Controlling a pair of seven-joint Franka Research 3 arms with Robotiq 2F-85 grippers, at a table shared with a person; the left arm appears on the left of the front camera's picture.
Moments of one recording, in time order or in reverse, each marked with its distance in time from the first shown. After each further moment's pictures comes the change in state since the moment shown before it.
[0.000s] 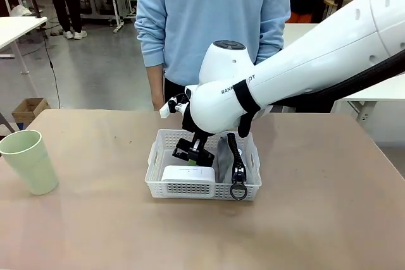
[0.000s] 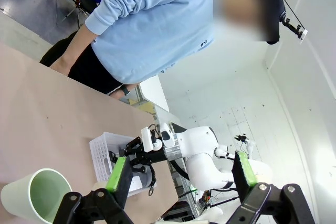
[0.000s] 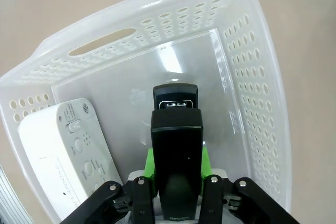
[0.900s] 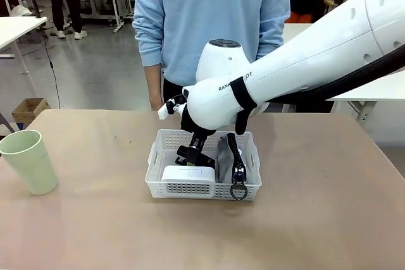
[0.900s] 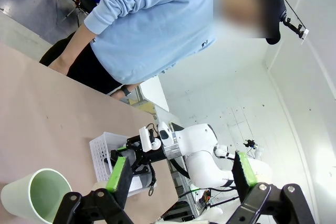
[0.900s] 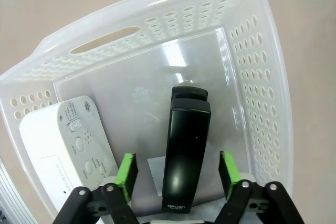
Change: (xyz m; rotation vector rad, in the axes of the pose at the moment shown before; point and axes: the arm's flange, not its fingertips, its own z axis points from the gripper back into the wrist) left arm 0.000 0.000 0.000 0.000 0.000 0.000; right arm 0.004 -0.003 0.000 0.019 0.029 0.016
